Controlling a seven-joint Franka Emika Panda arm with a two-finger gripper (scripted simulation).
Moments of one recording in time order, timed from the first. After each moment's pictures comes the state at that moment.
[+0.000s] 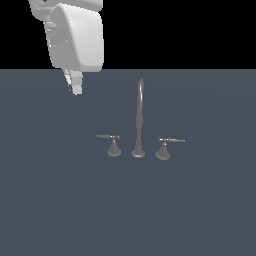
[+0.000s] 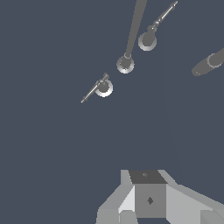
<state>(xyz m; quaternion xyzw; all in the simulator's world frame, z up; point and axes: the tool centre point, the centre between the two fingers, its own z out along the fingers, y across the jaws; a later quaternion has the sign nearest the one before) -0.125 0.110 0.254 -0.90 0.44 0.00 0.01</state>
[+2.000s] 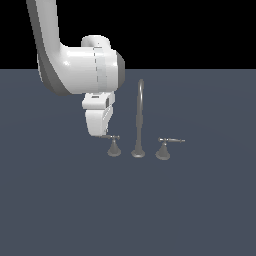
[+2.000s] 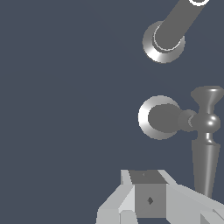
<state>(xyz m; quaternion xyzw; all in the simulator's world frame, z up) 0.018 0.087 0.074 -0.68 0.73 0.00 0.00</state>
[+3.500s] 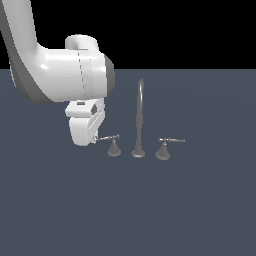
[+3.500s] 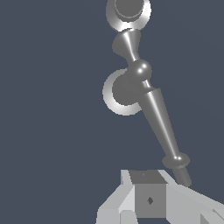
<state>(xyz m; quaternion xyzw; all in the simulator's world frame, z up) -0.020 0.117 0.068 -0.68 0.73 0.00 0.01</state>
